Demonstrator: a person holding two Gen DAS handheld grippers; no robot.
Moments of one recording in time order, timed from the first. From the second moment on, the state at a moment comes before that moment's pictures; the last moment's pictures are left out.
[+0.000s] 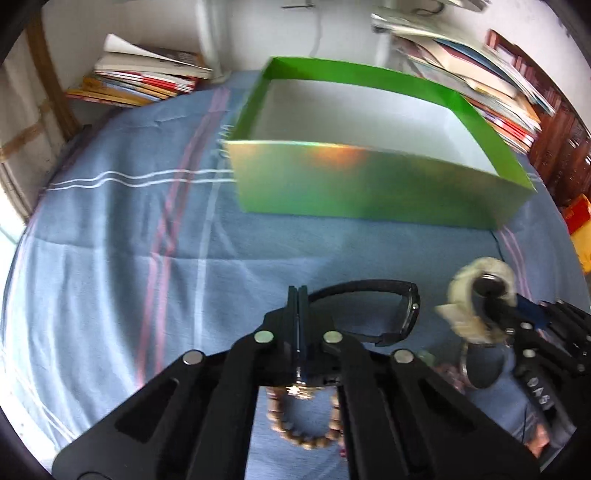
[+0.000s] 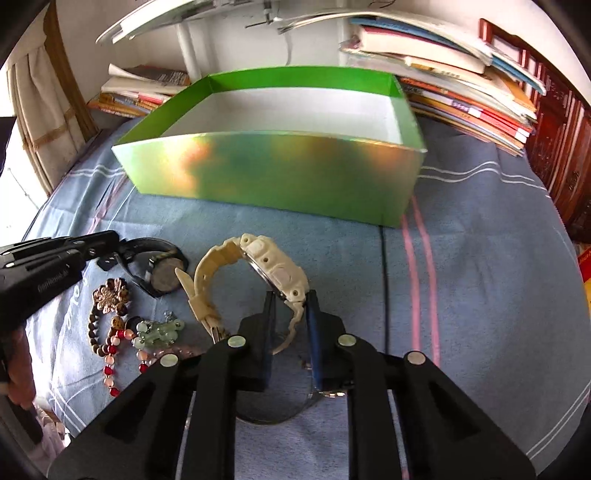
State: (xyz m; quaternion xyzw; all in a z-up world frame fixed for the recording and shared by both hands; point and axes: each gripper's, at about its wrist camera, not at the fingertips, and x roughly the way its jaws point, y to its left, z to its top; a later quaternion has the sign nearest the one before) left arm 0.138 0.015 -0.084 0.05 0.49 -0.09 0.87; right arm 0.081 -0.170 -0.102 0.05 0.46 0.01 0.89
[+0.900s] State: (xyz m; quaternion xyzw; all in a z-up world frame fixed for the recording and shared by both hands) left arm 0.119 -0.043 -0.104 0.19 0.45 -0.15 0.86; right arm 0.072 -0.189 -0.106 0.06 0.45 -0.01 0.89
